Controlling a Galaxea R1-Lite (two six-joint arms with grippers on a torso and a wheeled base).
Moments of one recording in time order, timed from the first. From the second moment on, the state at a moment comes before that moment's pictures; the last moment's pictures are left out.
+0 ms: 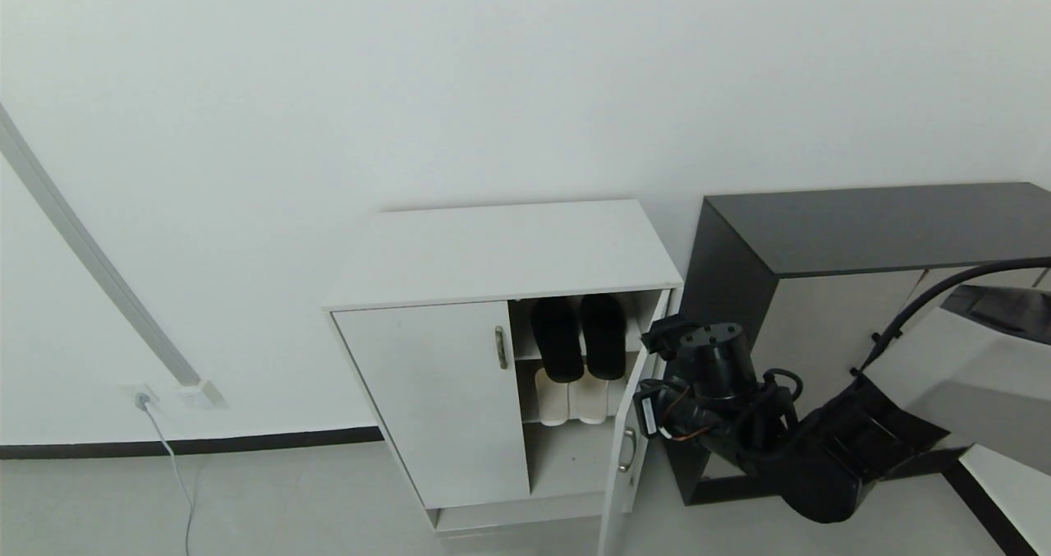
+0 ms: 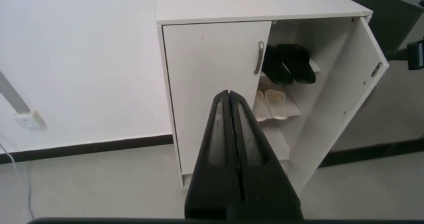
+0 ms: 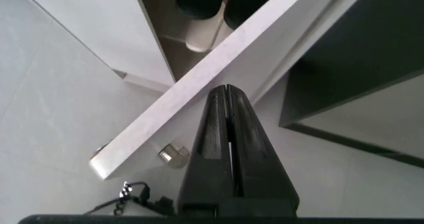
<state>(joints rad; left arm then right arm) 0.00 0.00 0.00 0.00 -0.04 -0.02 0.64 2.14 -0.89 -0.80 -0.25 0.08</state>
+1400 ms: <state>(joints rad) 0.00 0.00 0.00 0.00 -0.04 -0.02 0.55 2.55 -1.52 -0.88 -0.25 0.08</state>
